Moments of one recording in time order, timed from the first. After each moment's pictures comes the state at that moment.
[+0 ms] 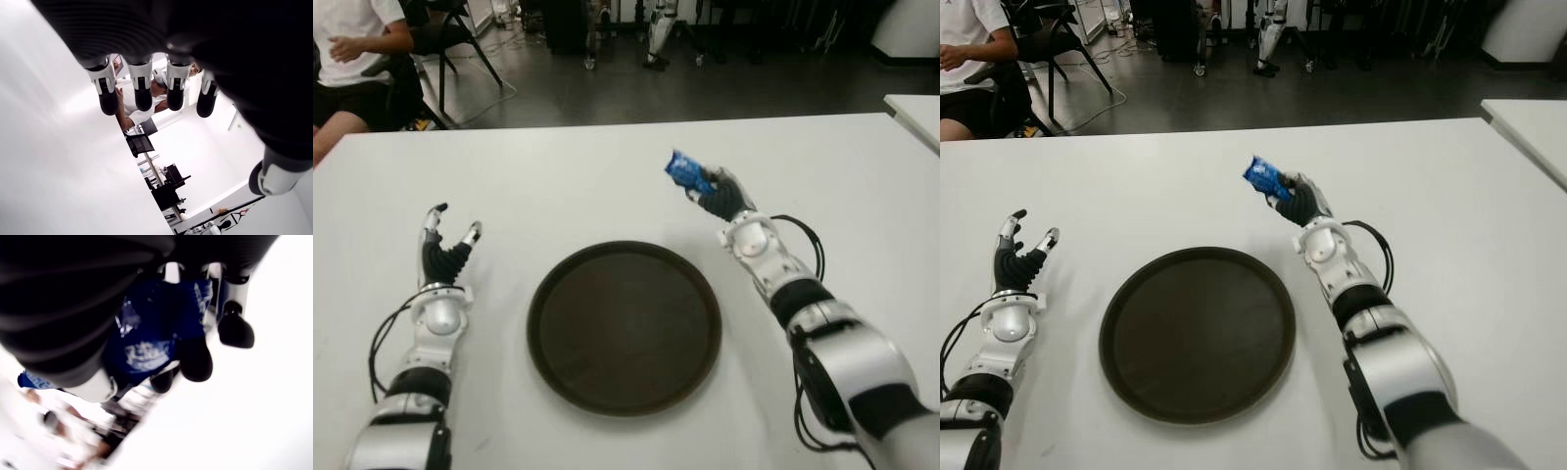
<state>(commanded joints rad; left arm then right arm) -0.44 0.28 0.10 1.02 0.17 -0.44 0.39 -0.69 -0.10 0.15 0.86 -0.27 -0.24 -0.16</state>
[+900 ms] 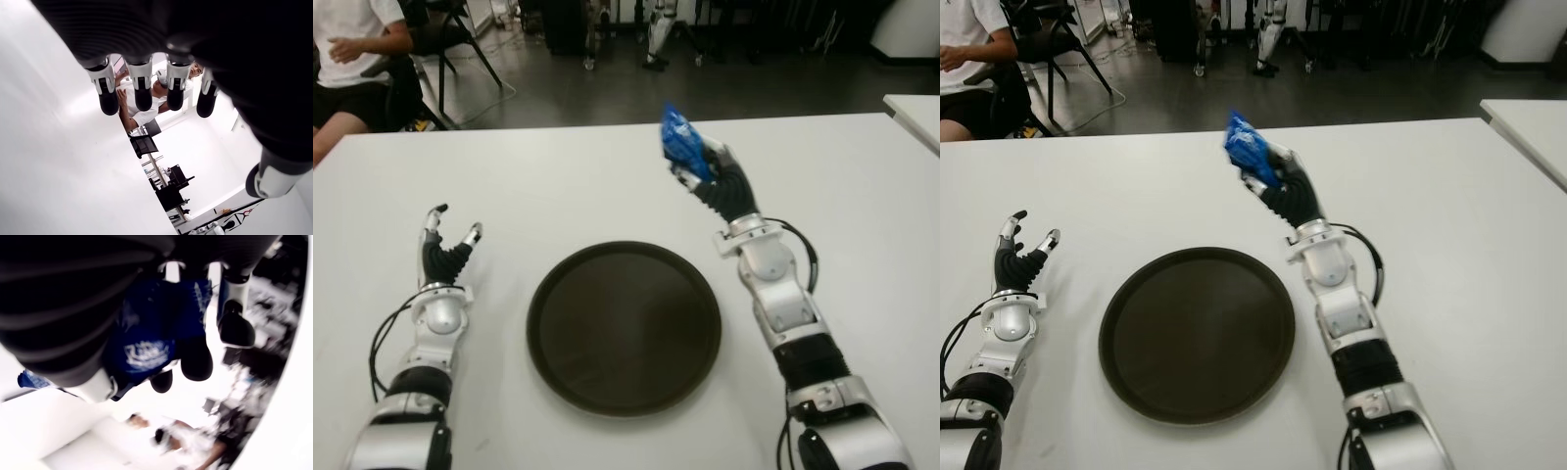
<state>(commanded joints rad) -0.44 0.28 0.09 1.01 0.18 -0.44 0.39 -0.43 -0.01 0.14 0.26 -0.09 -0.24 0.07</state>
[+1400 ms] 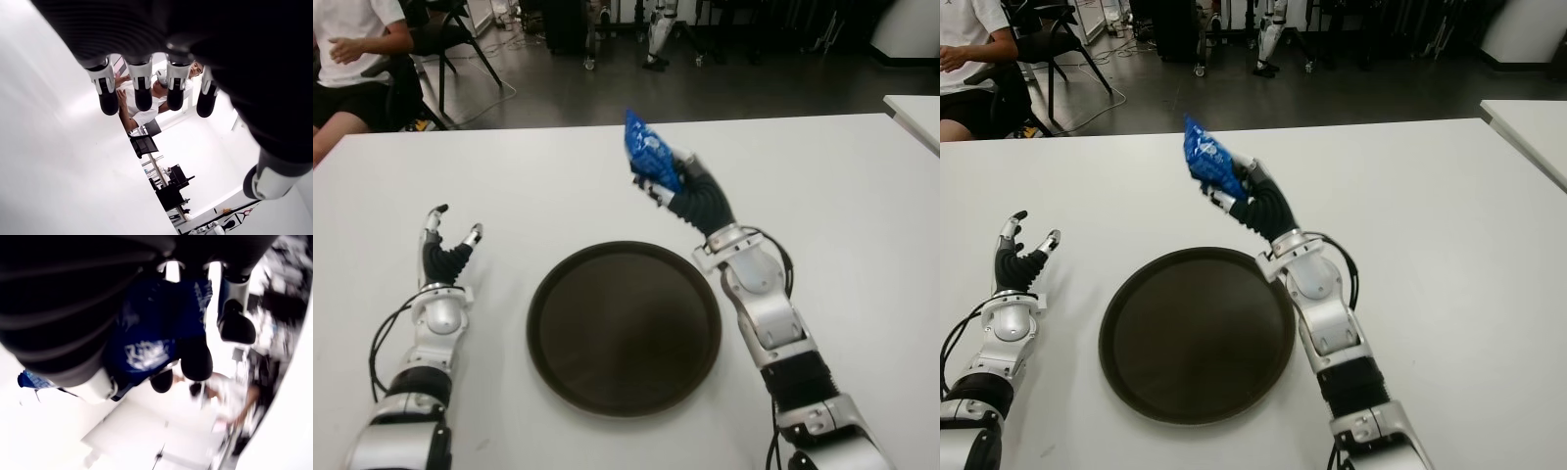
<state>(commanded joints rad) -0.44 0.29 0.09 1.03 0.18 -0.45 0.39 -0.37 0.04 0.20 0.15 0.05 -0.16 0.27</state>
